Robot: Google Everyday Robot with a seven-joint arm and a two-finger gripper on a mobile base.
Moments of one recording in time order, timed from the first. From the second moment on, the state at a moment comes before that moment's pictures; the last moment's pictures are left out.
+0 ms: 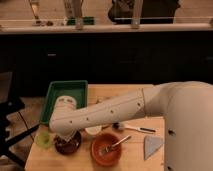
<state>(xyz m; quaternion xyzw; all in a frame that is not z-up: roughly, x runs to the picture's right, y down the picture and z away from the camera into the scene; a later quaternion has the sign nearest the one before) -0.200 0.229 0.704 -0.21 -0.24 -0.40 0.86</state>
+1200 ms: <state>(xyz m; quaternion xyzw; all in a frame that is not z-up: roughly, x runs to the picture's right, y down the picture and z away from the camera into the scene) -0.196 0.229 0.704 -0.21 -0.27 -0.38 0.86</state>
